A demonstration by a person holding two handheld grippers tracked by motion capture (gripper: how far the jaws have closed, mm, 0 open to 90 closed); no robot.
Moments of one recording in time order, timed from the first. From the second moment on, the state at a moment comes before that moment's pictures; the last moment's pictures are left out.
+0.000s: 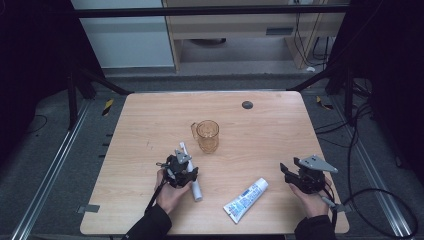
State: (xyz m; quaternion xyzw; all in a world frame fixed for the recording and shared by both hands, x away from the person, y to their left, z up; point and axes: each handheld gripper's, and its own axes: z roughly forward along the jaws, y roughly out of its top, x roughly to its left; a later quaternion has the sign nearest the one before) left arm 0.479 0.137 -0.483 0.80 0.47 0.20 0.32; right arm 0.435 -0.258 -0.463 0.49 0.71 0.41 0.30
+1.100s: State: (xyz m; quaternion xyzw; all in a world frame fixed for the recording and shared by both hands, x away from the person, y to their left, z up) left arm 0.472 0.167 -0.478 0.79 0.48 0.20 0.31; right arm 0.435 -0.256 -0.464 0.49 0.72 0.40 0.30
